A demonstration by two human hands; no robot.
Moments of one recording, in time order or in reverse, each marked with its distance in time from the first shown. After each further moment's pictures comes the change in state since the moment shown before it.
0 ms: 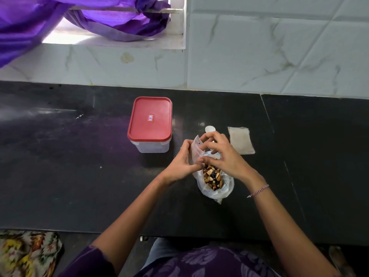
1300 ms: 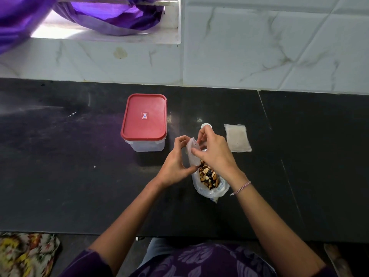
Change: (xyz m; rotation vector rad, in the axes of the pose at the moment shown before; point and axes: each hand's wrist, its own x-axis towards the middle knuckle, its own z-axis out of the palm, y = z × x) left_hand 0.002 -0.016 0.003 0.288 0.203 0.216; right_hand 0.015 -0.019 0.012 -0.099 0.201 0.201
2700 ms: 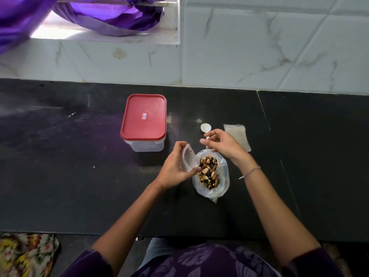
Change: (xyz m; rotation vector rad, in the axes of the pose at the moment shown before) left_hand -0.006 -0.009 0.005 0.029 0.036 0.003; right_hand 0.033 0.053 -0.010 0.370 -0.201 0.347
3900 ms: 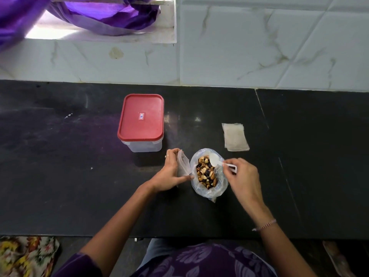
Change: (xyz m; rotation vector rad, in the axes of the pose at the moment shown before) left_hand -0.009 -0.004 -0.011 0.075 -0.327 -0.272; right_hand -0.093 0.032 0.012 -0.456 0.444 -0.066
